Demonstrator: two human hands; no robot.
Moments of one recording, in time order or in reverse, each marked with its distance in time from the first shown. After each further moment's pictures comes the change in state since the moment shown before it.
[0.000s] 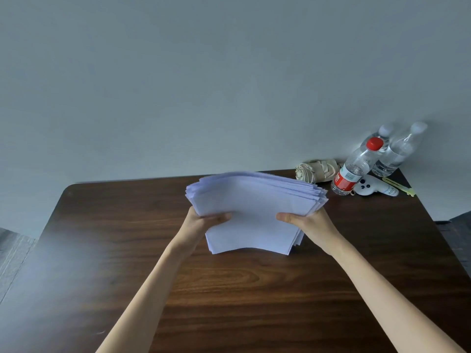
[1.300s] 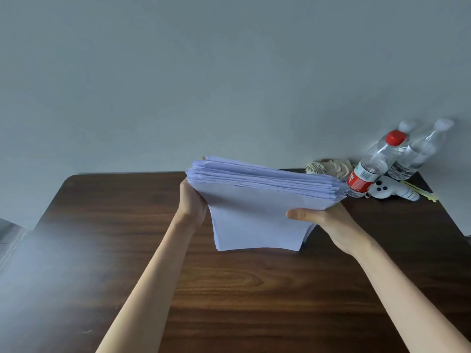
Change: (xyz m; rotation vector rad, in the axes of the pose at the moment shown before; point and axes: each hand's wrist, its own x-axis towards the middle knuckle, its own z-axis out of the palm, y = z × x) left_hand 0.031 0.010 0.006 -0.215 0.315 0.112; right_hand 0.004 0.012 -0.009 0.129 -0.101 -0.082
